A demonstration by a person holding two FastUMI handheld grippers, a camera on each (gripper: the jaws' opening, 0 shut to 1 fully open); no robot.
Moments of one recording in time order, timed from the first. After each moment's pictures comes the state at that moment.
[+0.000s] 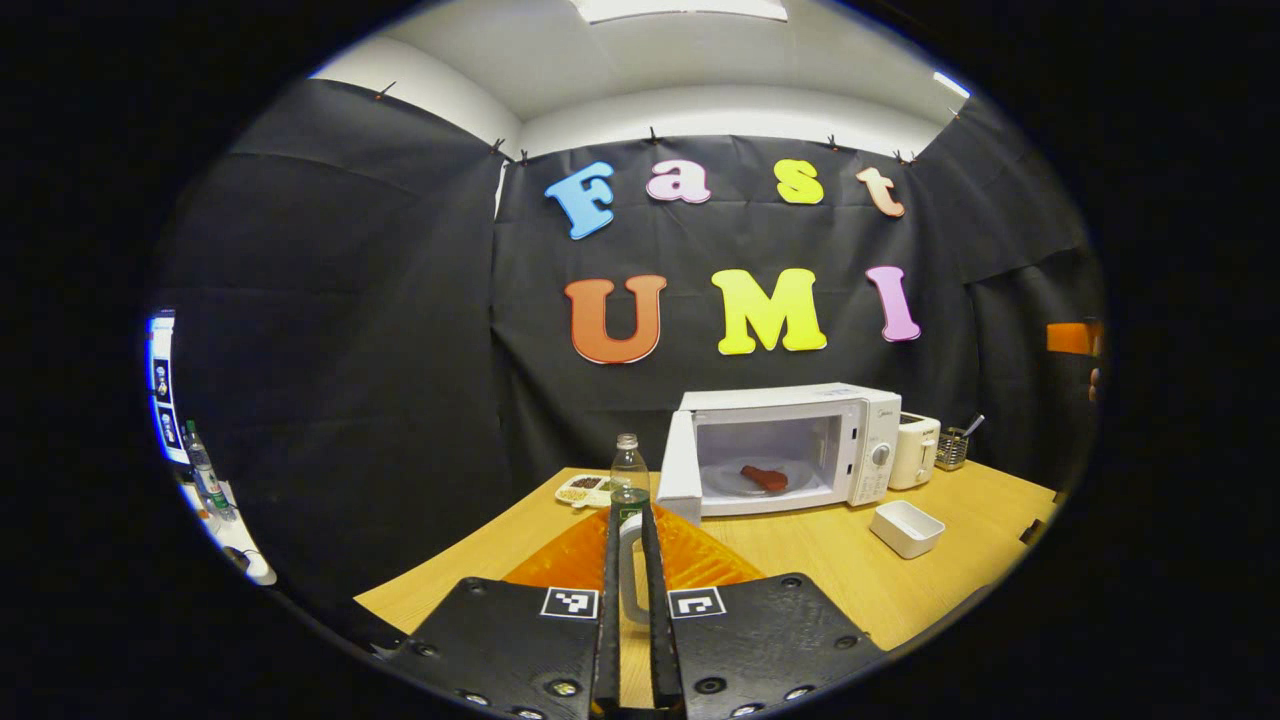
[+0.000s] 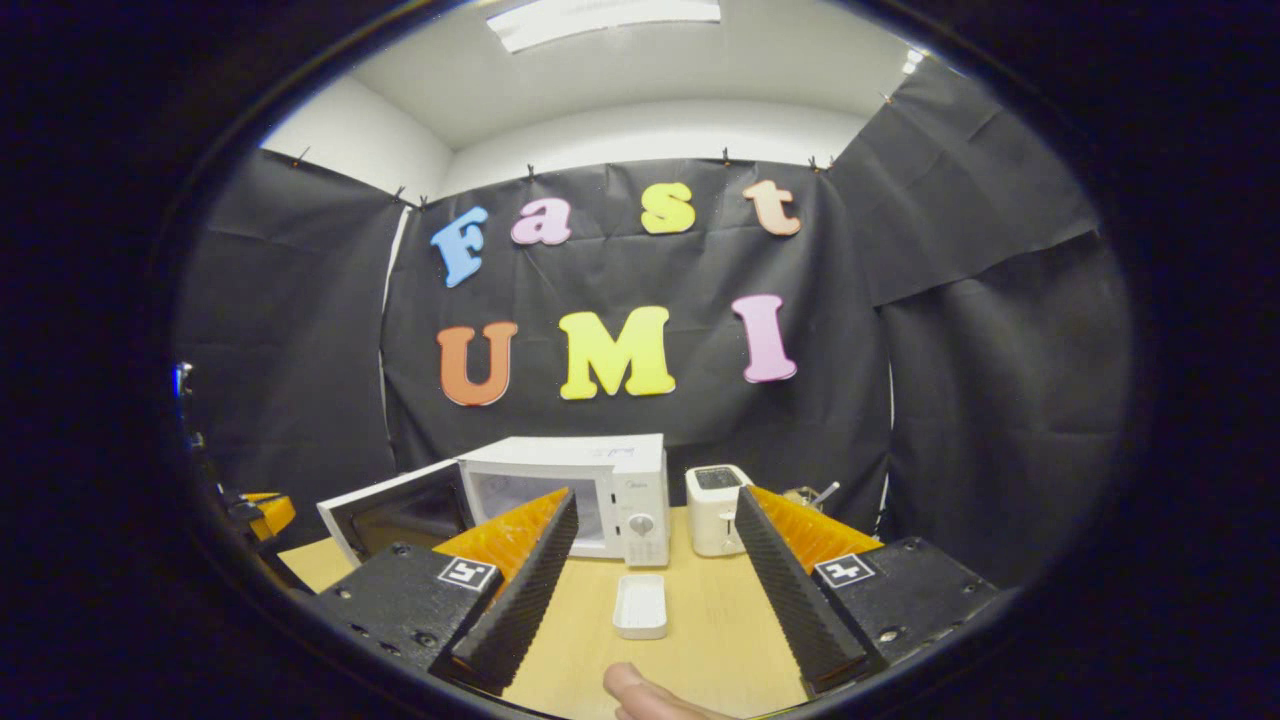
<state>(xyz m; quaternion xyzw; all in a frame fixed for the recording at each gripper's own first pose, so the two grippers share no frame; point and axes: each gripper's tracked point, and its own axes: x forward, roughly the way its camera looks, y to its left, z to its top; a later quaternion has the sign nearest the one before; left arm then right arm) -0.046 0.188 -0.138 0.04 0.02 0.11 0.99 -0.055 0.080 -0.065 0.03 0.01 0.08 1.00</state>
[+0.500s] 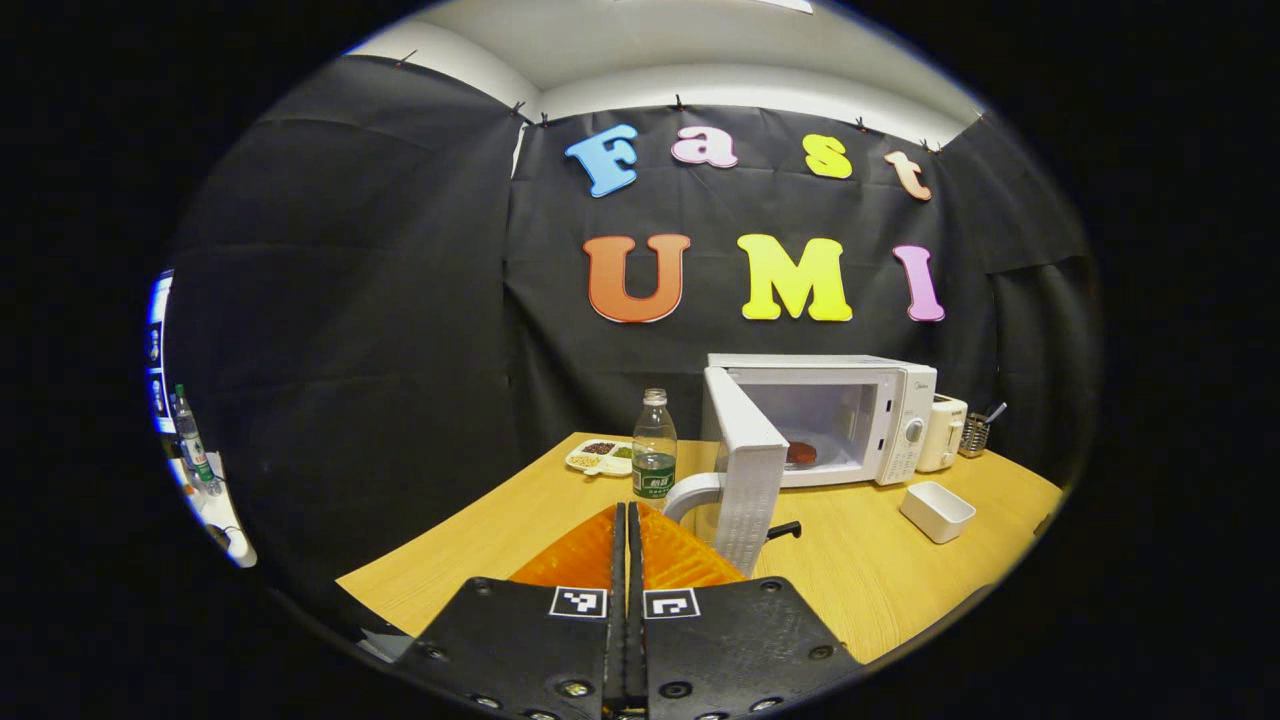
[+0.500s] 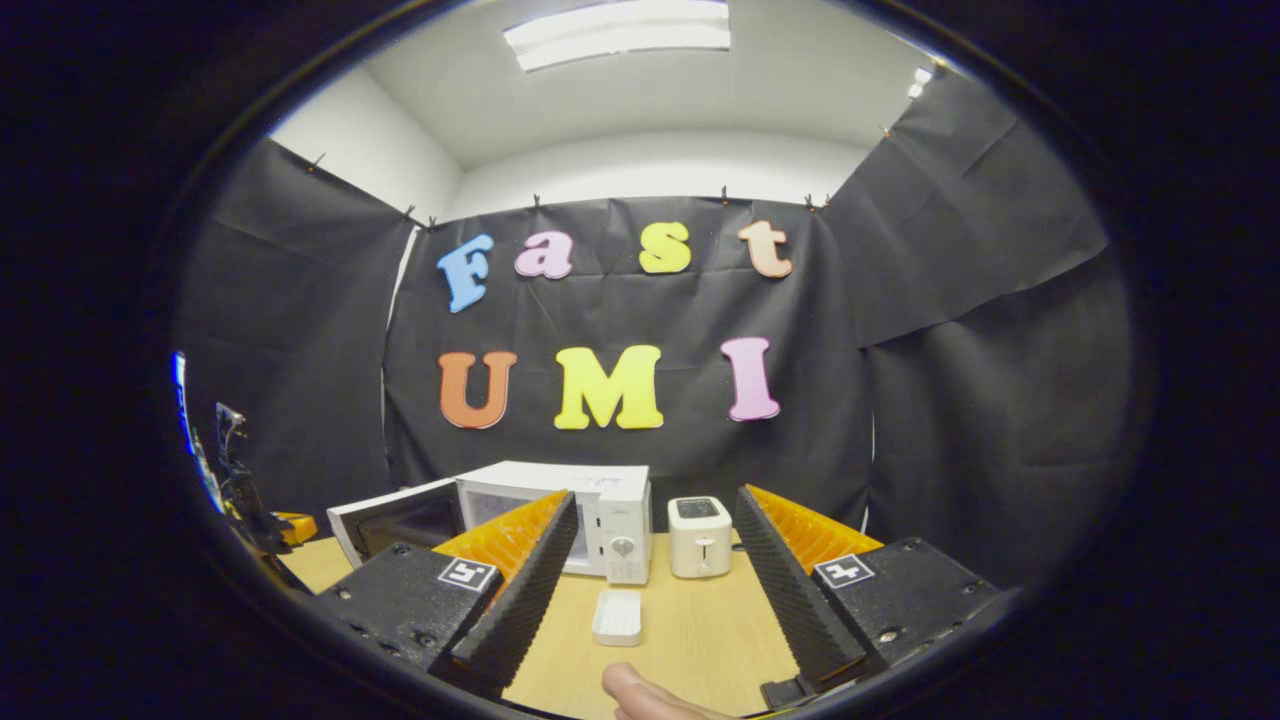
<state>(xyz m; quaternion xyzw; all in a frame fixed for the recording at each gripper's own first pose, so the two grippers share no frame) -0.009 0.221 -0.185 0.01 0.06 0.11 0.99 -0.091 0.062 -0.037 0.01 -0.03 0.08 1.00</state>
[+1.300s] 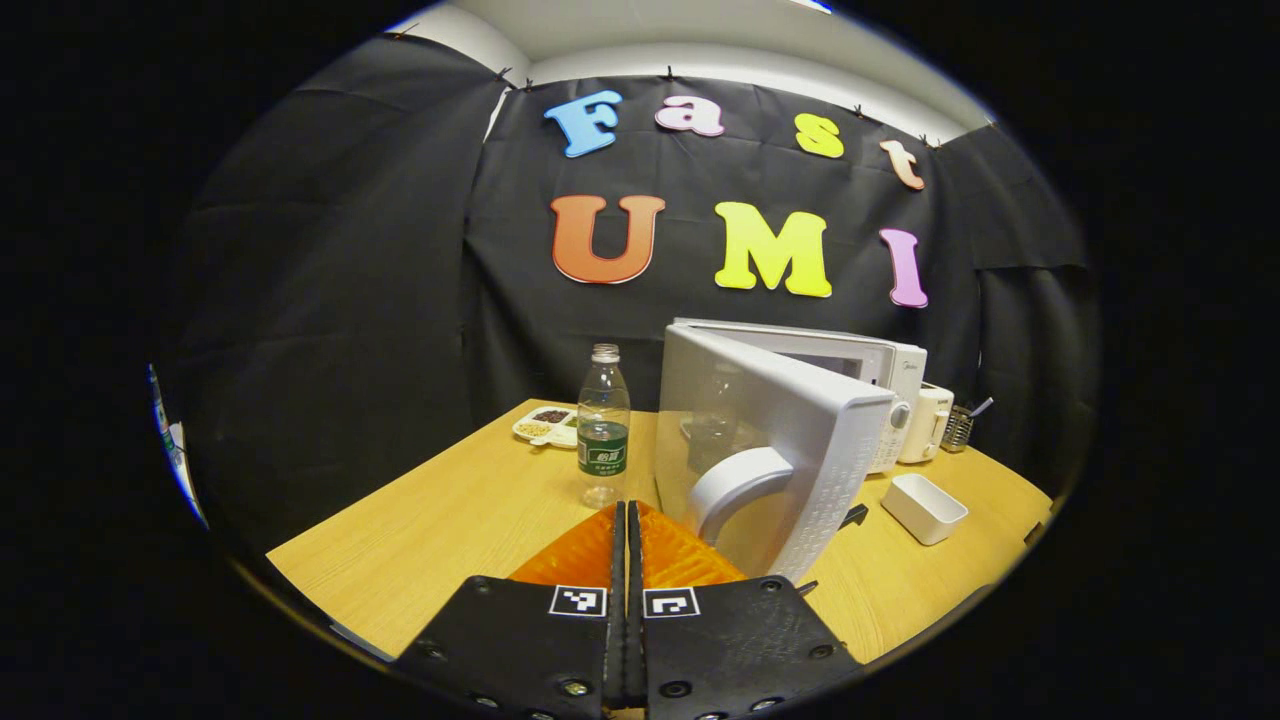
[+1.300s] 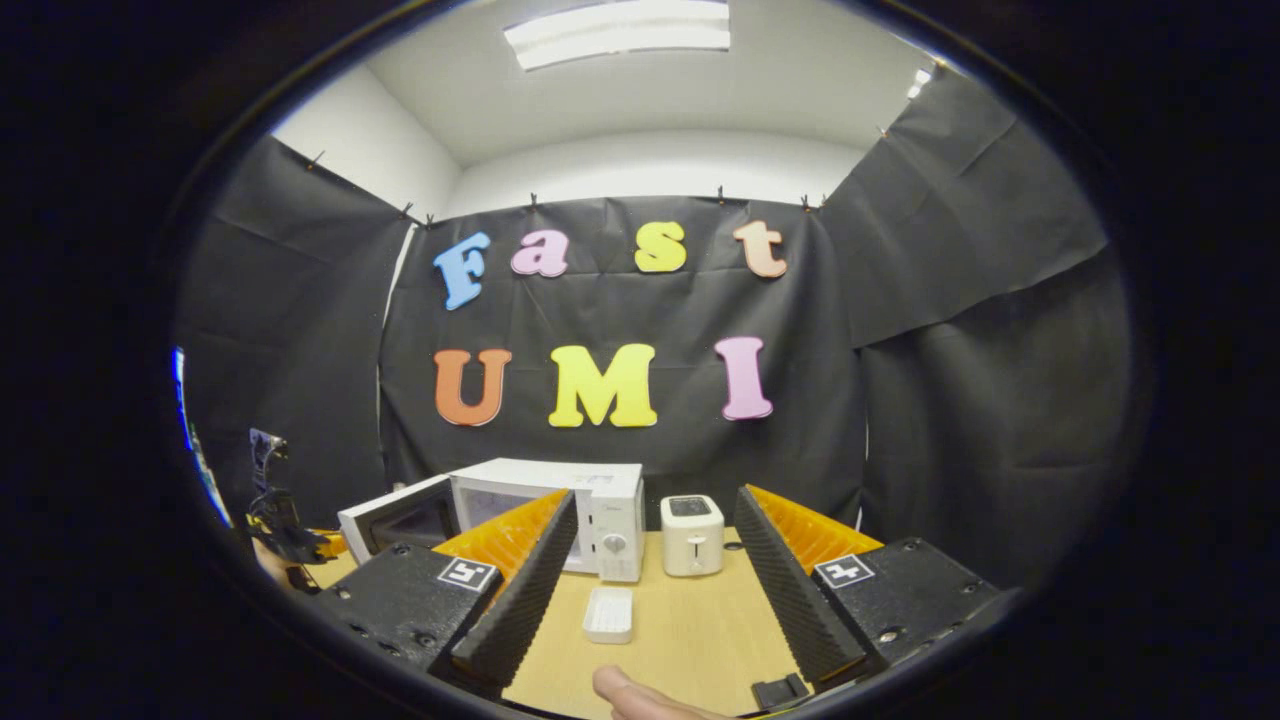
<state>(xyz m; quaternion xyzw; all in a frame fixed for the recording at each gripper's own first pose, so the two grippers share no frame) 0.041 0.178 -0.225 -0.01 0.10 0.06 0.99 -0.093 0.050 -0.041 0.01 -0.03 0.07 1.00</state>
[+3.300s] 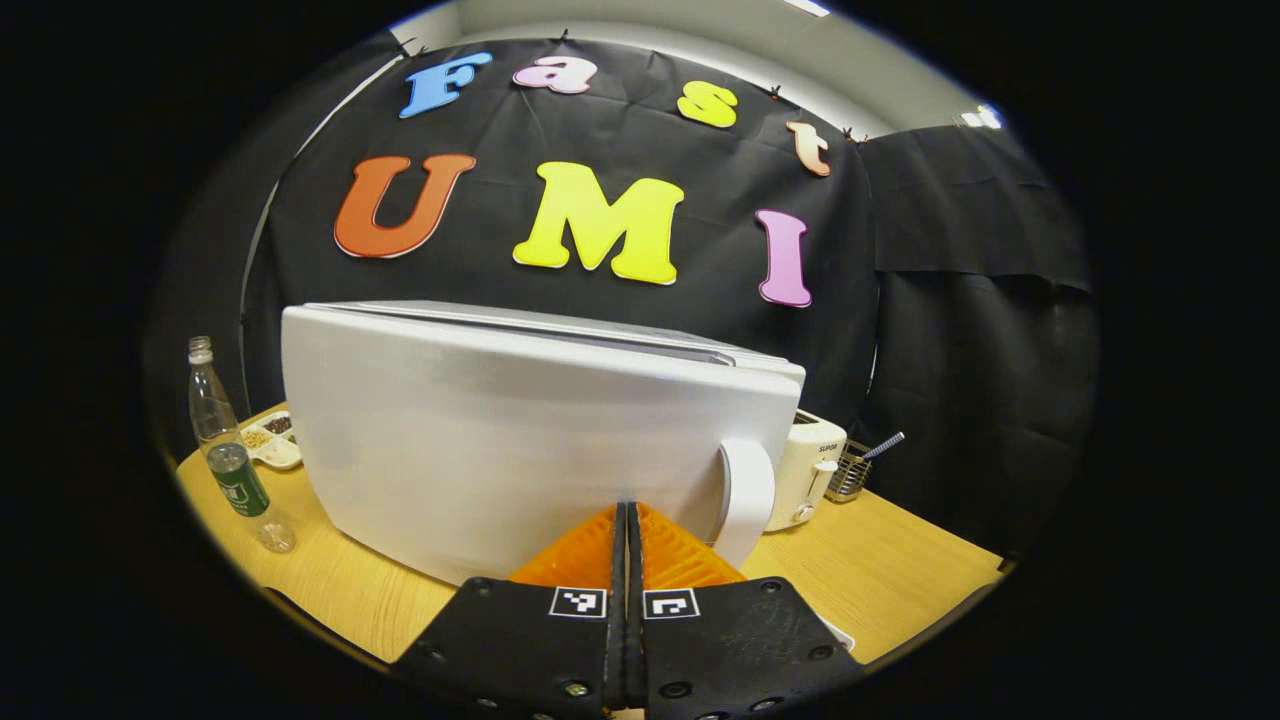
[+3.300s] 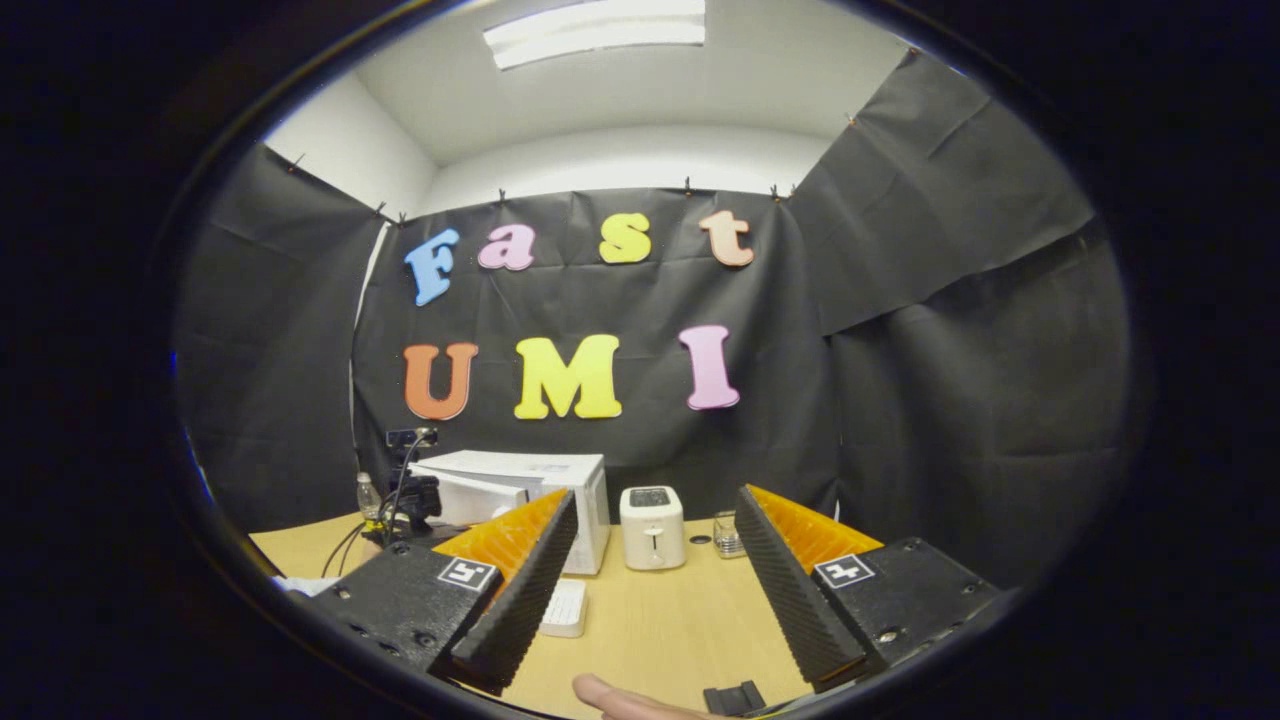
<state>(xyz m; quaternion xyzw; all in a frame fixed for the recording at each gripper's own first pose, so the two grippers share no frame) 0.253 -0.072 -0.236 -0.06 0.10 -0.12 0.99 -0.076 -0.020 -0.064 0.02 -0.02 0.04 1.00</state>
